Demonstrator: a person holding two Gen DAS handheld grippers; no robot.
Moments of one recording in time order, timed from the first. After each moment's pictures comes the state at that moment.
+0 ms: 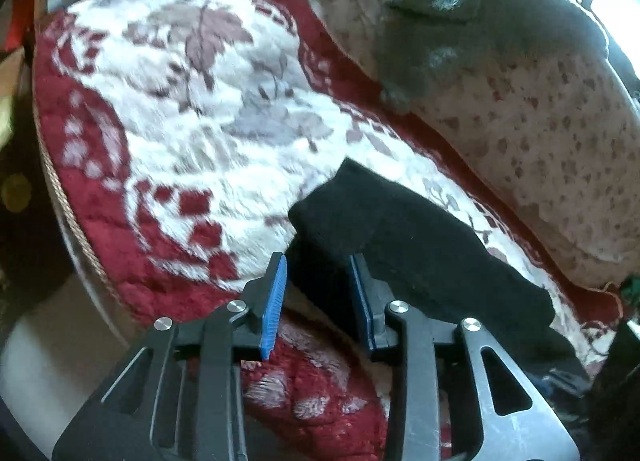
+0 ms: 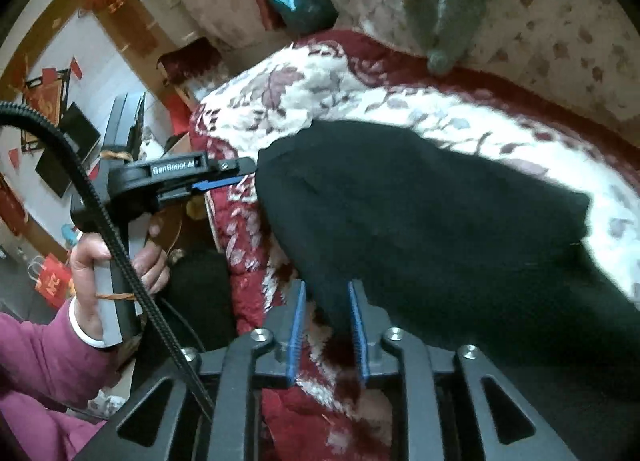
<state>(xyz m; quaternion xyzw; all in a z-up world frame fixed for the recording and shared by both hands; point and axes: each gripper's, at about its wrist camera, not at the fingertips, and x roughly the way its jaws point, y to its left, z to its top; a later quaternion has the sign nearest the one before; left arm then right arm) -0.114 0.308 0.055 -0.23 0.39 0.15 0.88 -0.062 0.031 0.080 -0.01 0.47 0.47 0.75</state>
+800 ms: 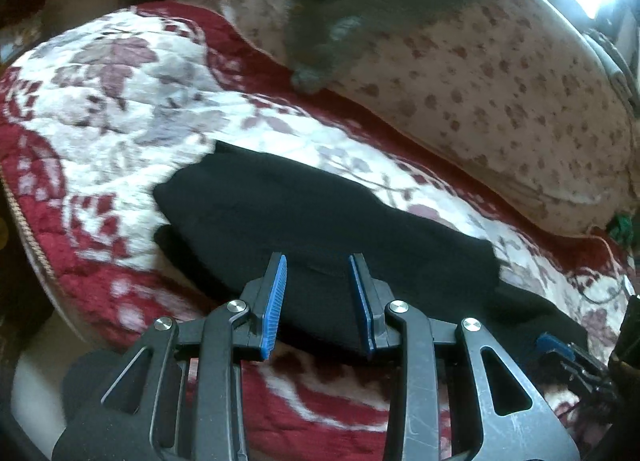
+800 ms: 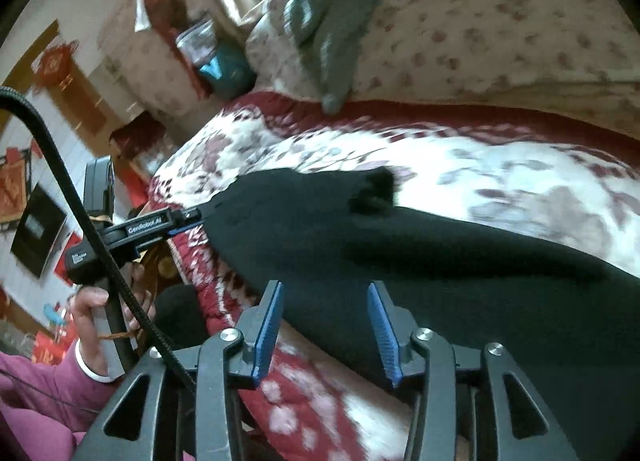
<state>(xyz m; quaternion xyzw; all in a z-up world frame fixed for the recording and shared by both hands) -0.094 0.210 0.069 -0.17 0.41 0.06 0.89 -0.072 -0.104 0.109 0.08 0.45 0.36 0.81</state>
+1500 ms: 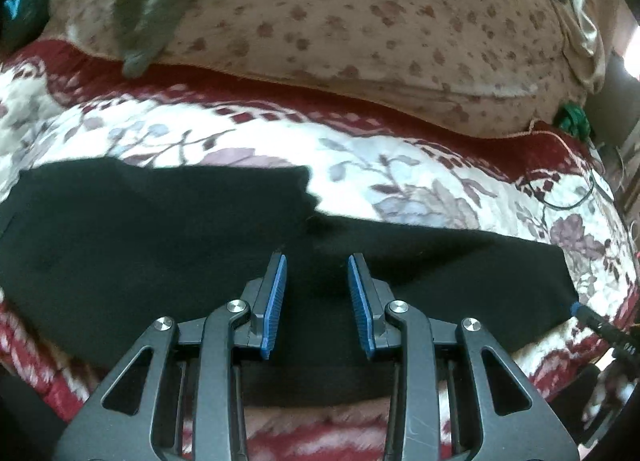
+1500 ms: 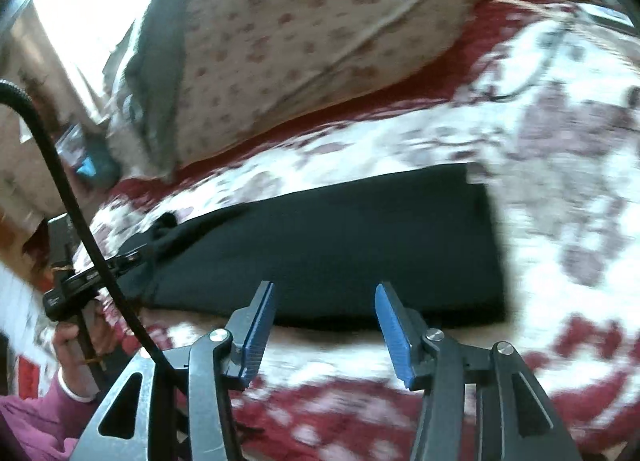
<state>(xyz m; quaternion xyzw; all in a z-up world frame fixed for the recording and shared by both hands) -0.041 0.052 0.049 -0.08 0.45 -0.08 0.88 -0.145 -0.333 0.121 0.17 0.45 0.10 0.87</state>
